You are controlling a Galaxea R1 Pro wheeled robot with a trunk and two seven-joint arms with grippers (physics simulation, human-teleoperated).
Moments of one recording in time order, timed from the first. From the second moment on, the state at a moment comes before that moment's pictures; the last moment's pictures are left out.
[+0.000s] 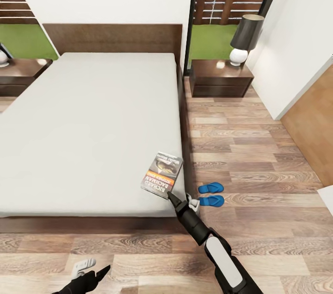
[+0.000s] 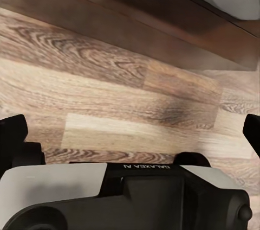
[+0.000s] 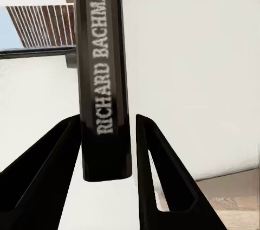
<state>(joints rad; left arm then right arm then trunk) -0.42 0.20 0.11 -0.17 0.33 -0.11 -0.69 -0.35 0.09 0.27 -1.03 -1.19 0.25 0.48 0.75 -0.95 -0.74</state>
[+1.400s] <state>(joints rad) -0.42 0.17 0.11 -0.06 0.24 -0.14 -0.69 -0.33 -0.46 0.27 -0.38 -0.89 0.14 1.26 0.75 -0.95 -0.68</state>
